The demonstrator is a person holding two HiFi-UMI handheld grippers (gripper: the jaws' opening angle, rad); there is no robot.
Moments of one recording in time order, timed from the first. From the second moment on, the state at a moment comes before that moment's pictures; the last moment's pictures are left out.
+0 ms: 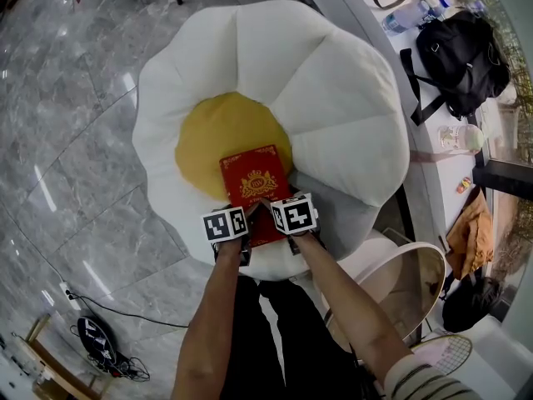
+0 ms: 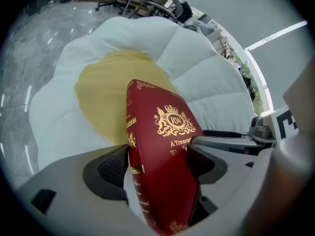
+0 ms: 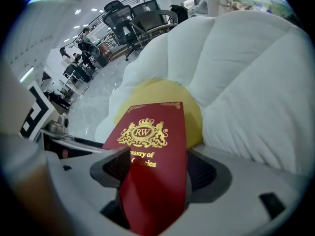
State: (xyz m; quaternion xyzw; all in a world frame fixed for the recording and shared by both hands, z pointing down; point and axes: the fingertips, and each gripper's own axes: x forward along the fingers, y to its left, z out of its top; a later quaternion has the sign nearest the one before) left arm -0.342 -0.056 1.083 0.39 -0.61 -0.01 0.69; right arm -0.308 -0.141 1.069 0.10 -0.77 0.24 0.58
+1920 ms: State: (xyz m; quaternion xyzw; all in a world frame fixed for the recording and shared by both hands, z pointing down) left arm -0.311 -0.029 0.725 0.46 -0.68 0.00 0.57; right arm -0.296 -0.096 0.715 0.12 -0.85 0.27 0.44
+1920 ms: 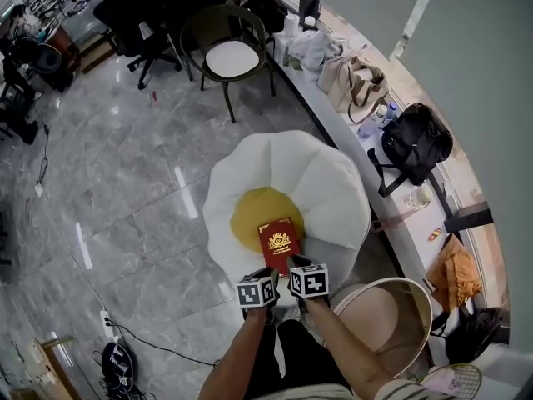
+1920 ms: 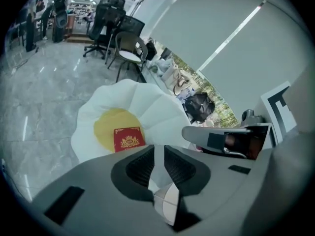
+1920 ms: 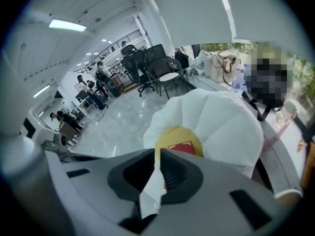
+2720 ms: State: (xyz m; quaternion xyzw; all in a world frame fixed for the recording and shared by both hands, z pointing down) left arm -0.303 -0.003 0.522 0.51 -0.73 -0.01 0.45; right arm -0.283 -0.067 0.512 0.11 -0.90 0.27 0.32
